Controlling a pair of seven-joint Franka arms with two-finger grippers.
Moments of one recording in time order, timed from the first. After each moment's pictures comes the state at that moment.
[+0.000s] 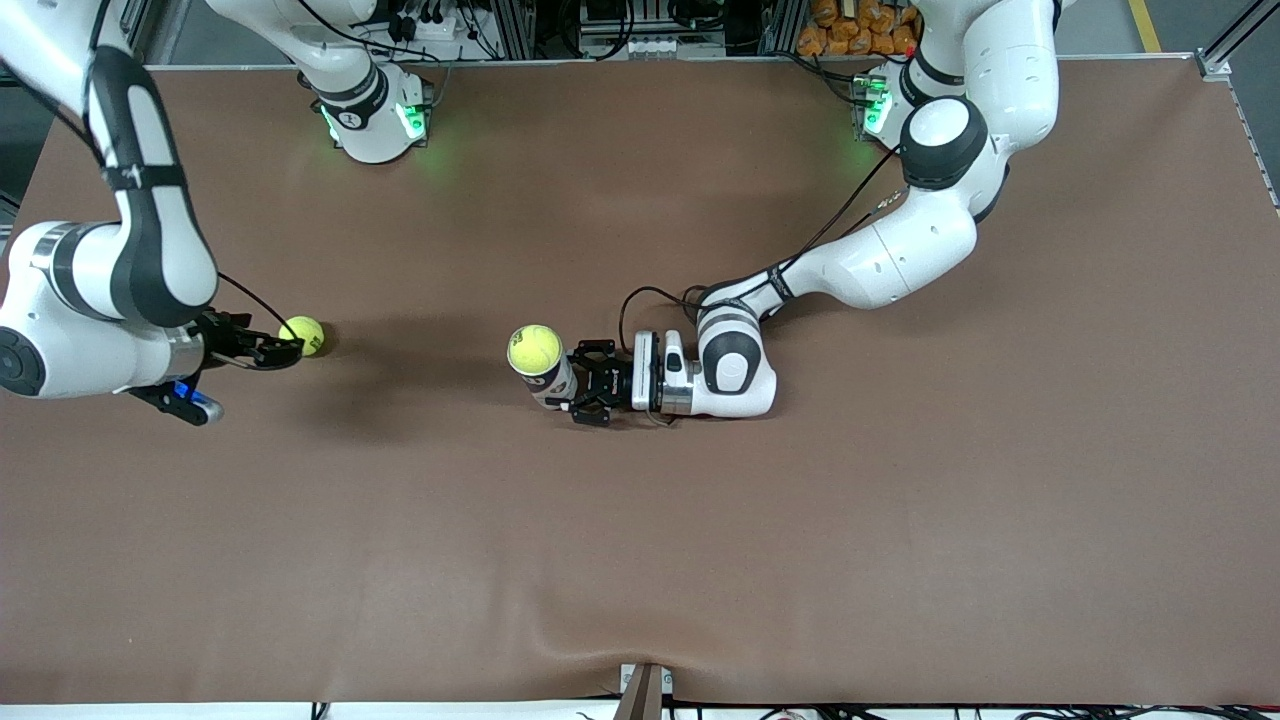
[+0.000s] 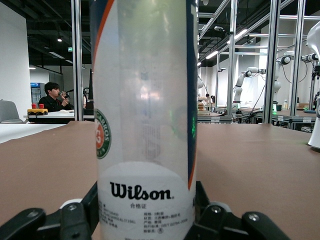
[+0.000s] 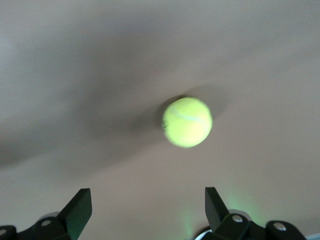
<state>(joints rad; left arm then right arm) -0.10 1.56 -1.02 -1.19 -1.12 2.47 2.54 -0.10 0.33 -0.04 -1.92 0.11 1.76 0.24</state>
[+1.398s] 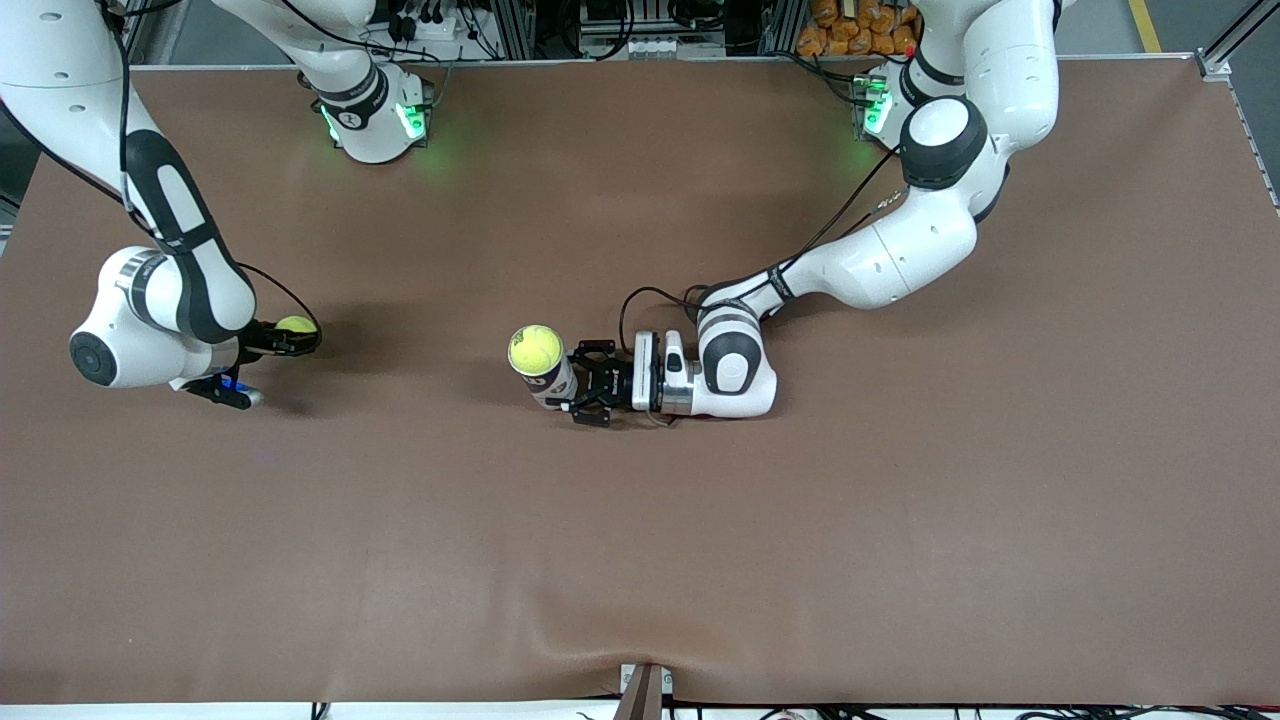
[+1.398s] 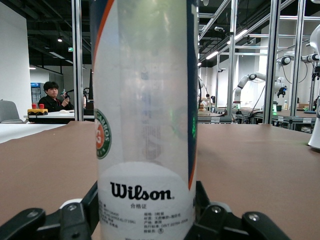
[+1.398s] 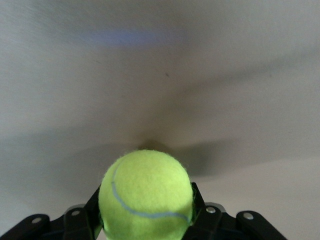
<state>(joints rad) -0.10 1.56 -1.02 -1.19 -1.13 2.47 2.54 -0.19 0.46 -0.02 -2.06 0.11 2.03 0.00</state>
